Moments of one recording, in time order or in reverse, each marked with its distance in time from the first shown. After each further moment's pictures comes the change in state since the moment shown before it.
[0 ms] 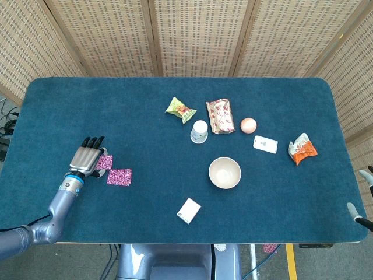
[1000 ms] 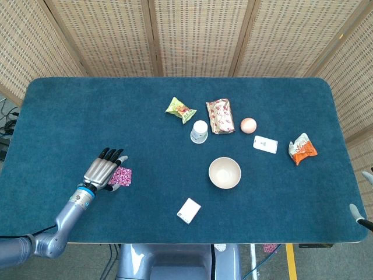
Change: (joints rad) left arm 0.015 0.004 0.054 -0.134 0.129 0.043 0.003; right arm -0.009 -0.003 -0.001 0.015 0.002 0.007 0.021
